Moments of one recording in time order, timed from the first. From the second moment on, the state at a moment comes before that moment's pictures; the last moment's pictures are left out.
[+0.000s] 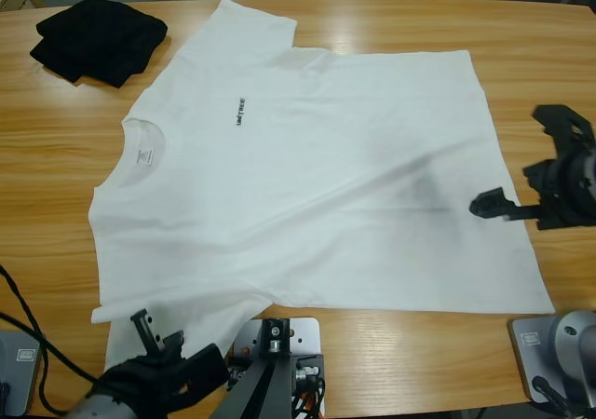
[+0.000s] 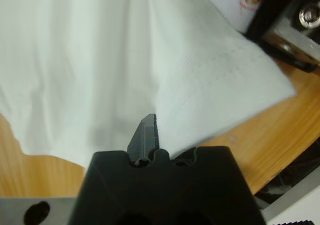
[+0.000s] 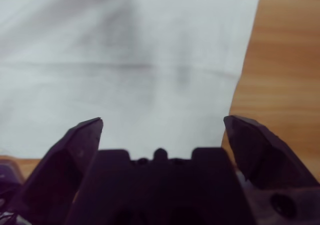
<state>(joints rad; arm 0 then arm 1) -1.81 1.85 -0.94 0.67 0.50 -0.58 0.75 1.41 -0.91 0.93 -0.13 0.72</state>
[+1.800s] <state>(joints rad) -1.54 1.71 -0.87 0.60 0.45 -0.20 1.16 1.59 -0.63 0.69 -0.04 2.29</state>
